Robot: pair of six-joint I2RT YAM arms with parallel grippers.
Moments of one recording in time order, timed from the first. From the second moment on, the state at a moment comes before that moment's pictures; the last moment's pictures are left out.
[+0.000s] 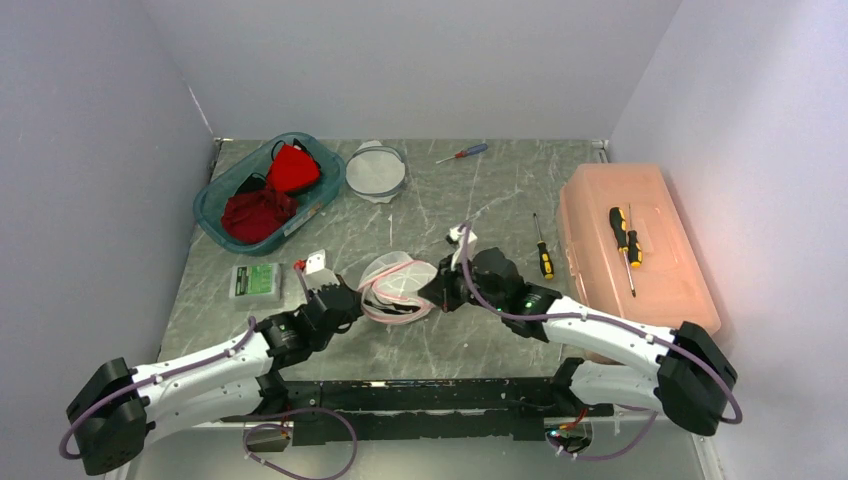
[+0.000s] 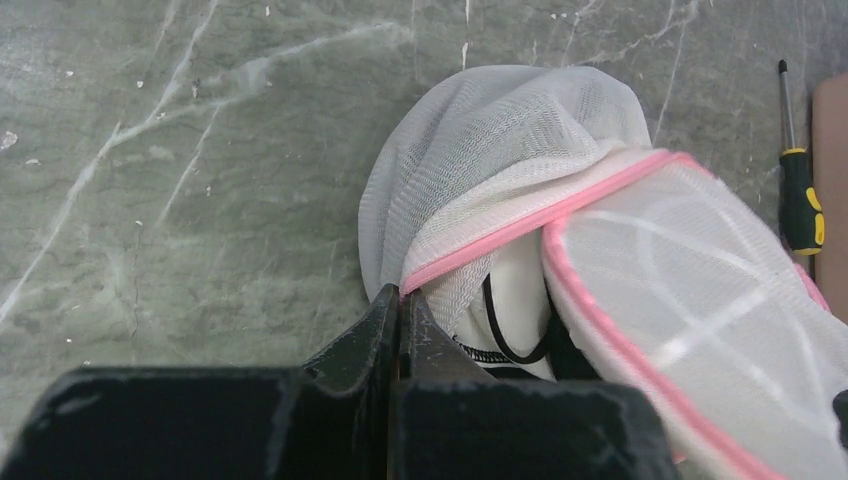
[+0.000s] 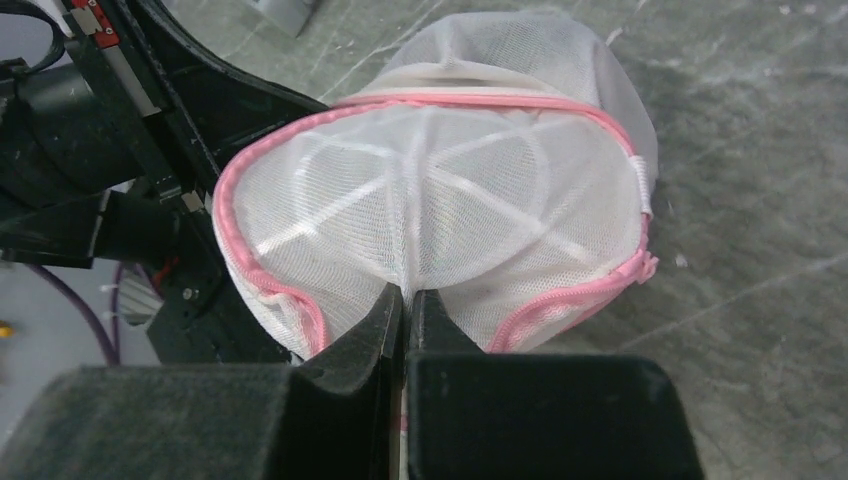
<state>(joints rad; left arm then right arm) -0.93 0.85 0.35 -0.13 -0.59 -1.00 0.91 1.14 0.60 0.12 -0.09 0.45</state>
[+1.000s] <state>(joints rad) -0.92 0.97 0.45 -0.07 -0.54 -0.84 0.89 0.73 0.58 -0.15 0.19 0.48</state>
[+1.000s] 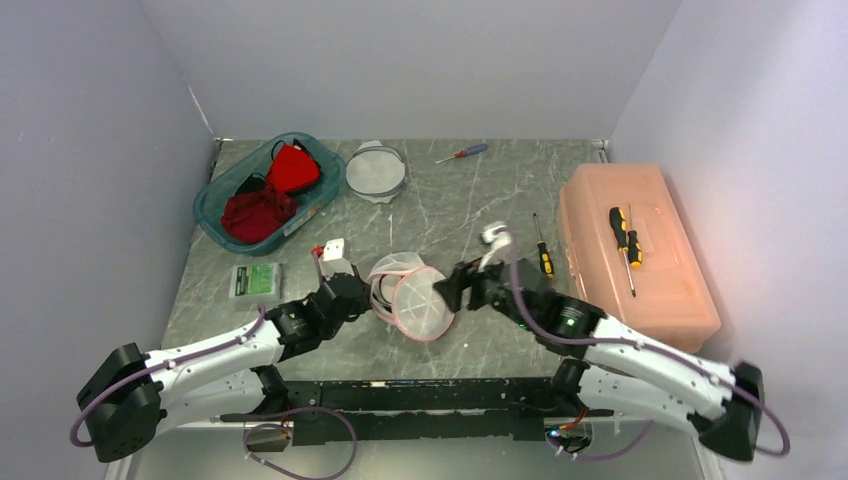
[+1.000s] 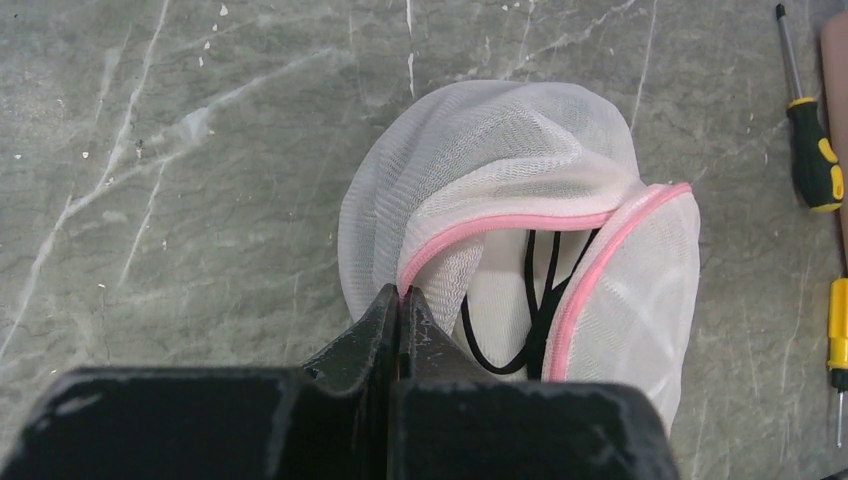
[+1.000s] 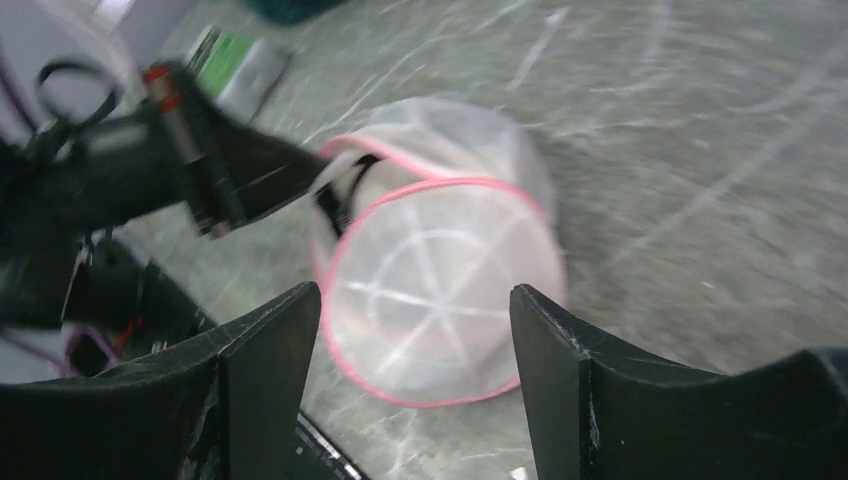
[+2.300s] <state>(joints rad) -0.92 0.99 0.45 -0.06 -0.48 -0.86 1.65 1.33 0.67 0.04 1.08 0.11</state>
